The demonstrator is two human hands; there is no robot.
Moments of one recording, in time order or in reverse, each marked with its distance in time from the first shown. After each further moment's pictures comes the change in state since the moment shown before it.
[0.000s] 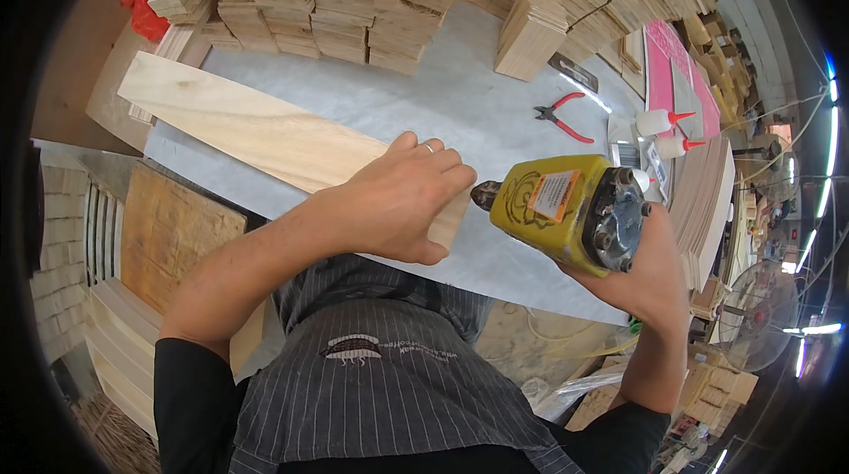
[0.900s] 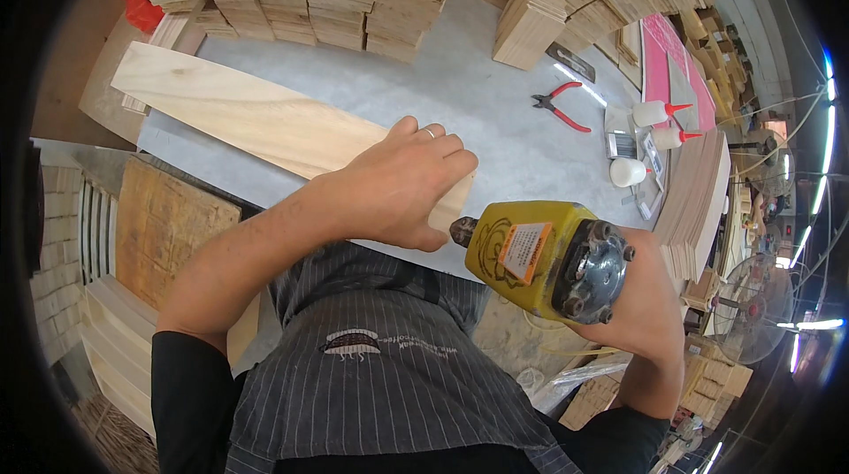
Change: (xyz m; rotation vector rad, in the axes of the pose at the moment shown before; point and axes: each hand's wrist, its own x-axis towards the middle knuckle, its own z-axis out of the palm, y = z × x) left_hand 0.001 -0.001 0.001 0.019 0.010 0.025; right_hand -0.026 -0.022 -0.004 -0.003 -0.151 -0.021
